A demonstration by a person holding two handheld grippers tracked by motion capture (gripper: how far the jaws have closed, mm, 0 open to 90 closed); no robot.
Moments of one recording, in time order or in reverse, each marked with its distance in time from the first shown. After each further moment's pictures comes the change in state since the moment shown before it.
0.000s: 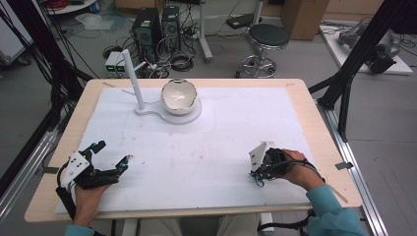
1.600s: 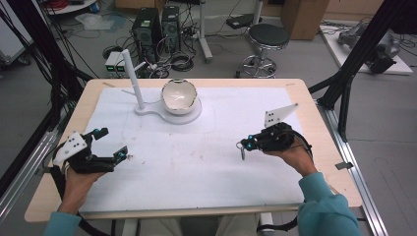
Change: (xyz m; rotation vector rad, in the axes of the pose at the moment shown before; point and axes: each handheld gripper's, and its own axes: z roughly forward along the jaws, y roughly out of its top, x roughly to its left) left arm 0.016 0.064 0.024 0.110 -0.183 -0.013; right arm -0.044 0.001 -0.055 -0.617 0.018 0.408
